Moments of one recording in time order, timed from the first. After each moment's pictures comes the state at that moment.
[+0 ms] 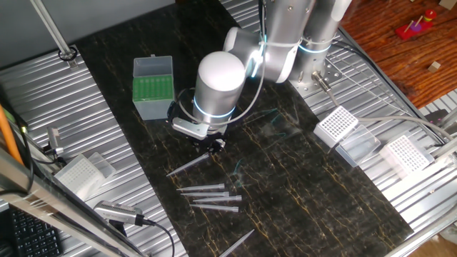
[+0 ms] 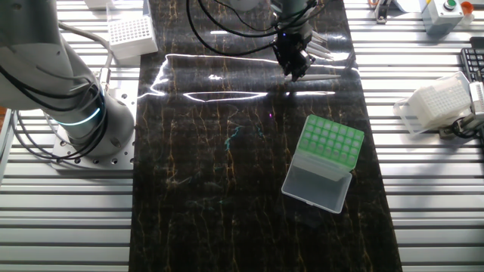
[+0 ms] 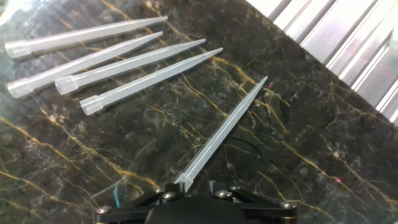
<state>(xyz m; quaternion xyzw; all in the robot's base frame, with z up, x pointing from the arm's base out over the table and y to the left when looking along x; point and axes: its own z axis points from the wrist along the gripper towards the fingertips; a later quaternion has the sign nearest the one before) 0.487 0.146 0.027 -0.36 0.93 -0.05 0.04</state>
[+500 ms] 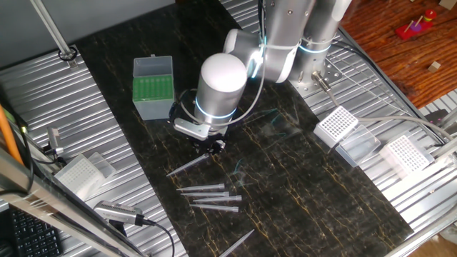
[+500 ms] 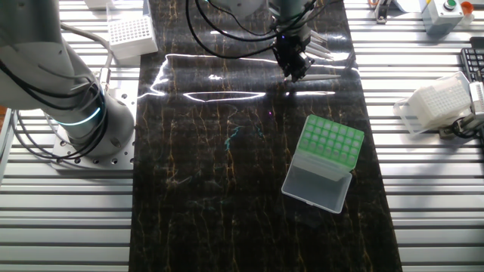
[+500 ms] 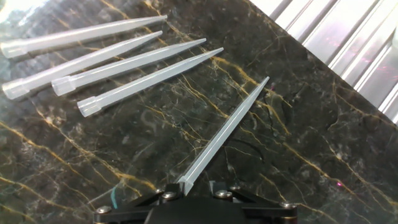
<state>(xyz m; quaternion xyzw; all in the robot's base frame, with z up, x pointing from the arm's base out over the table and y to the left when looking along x) 0.488 0.146 0.024 -0.36 0.93 -0.06 0.05</state>
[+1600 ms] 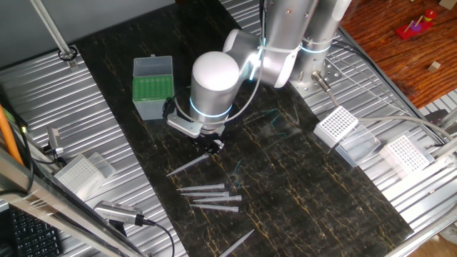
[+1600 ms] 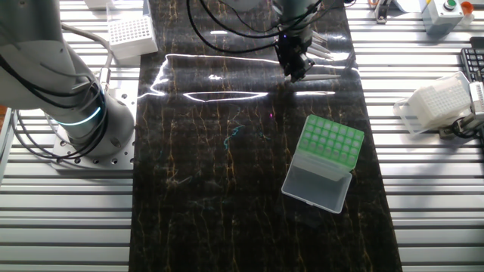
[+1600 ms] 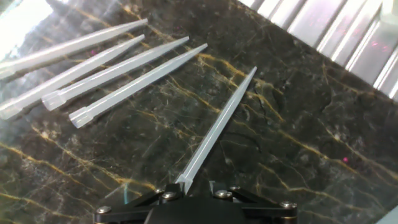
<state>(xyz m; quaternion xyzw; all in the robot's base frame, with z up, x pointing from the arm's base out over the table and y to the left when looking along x) 0.488 0.144 0.030 -0.29 0.95 -0.04 0.04</state>
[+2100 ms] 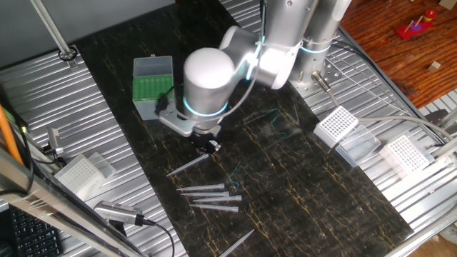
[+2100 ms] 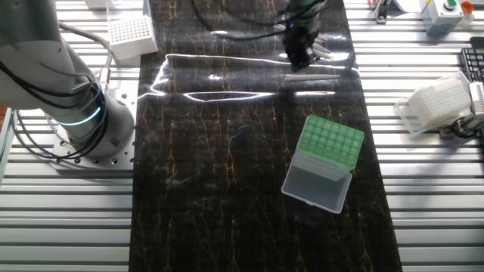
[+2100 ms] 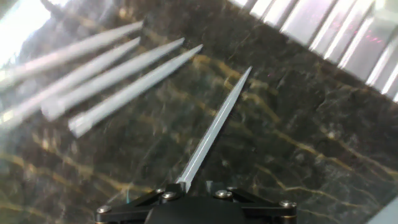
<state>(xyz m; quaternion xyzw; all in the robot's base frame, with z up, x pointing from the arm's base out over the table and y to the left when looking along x) 0.507 0.158 0.062 -0.25 0.97 -0.03 0.01</state>
